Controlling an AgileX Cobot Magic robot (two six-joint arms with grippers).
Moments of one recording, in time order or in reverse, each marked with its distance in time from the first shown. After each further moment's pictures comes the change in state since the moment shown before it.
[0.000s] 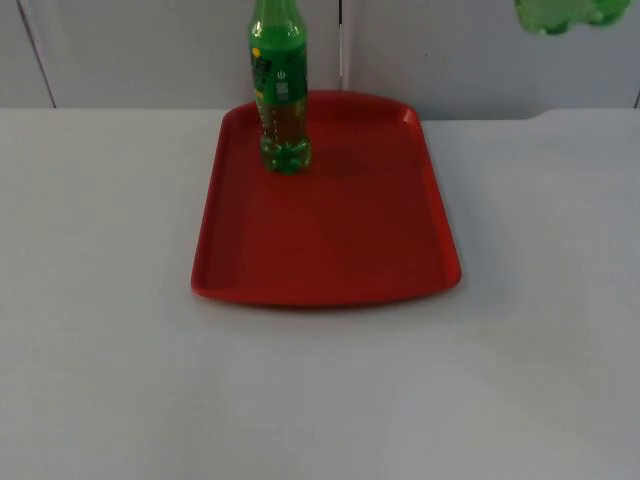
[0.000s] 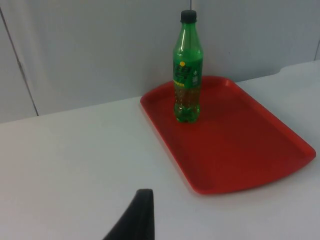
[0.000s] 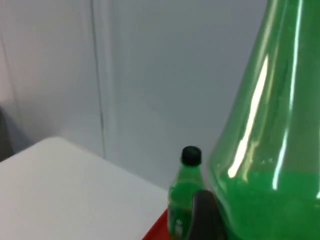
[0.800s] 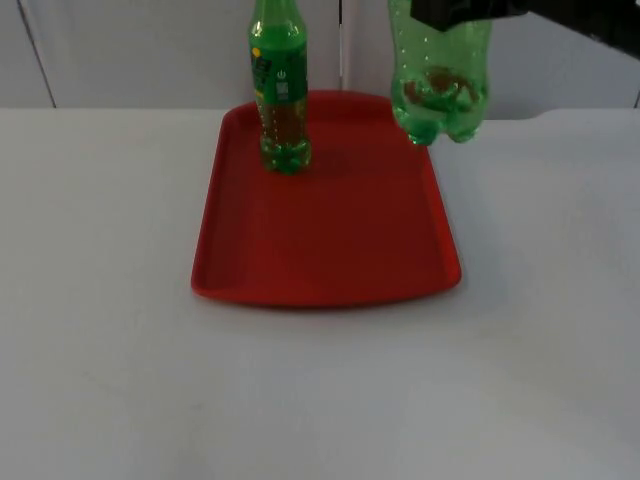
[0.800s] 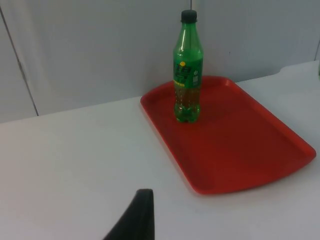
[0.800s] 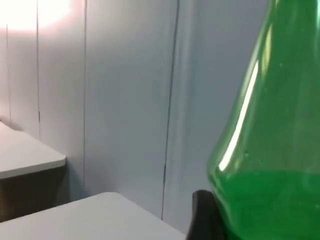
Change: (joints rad) right arm -0.046 0.314 0.247 -0.516 -0.871 0.368; left arm 0.000 0.000 0.000 0.000 0.000 0.000
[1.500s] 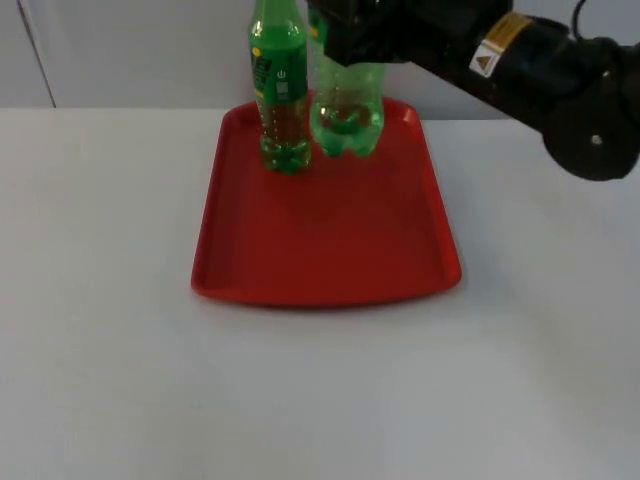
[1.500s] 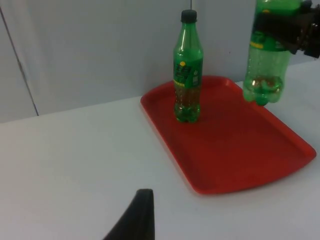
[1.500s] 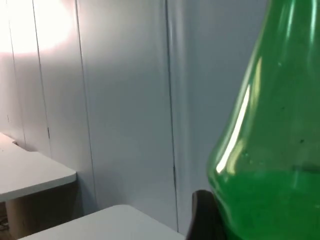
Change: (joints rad) right arm -0.048 0.479 -0.450 -0.098 -0.107 0.169; left arm 0.000 0.000 0.000 0.005 0.000 0.000
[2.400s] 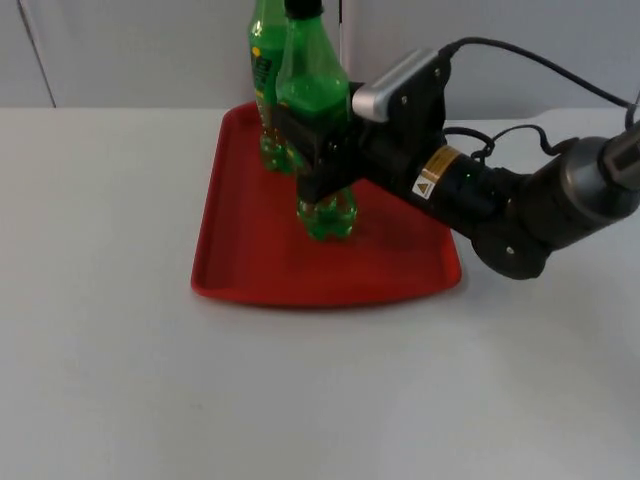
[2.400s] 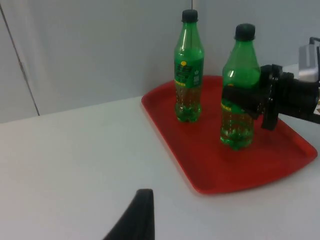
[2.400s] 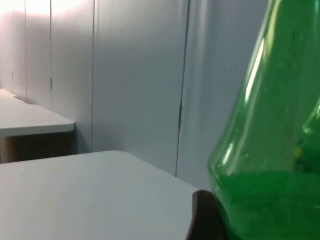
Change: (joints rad) right arm 0.000 0.381 -0.231 -0.037 -0.122 -0.161; left arm 0.000 0.000 0.000 0.002 0.000 0.000
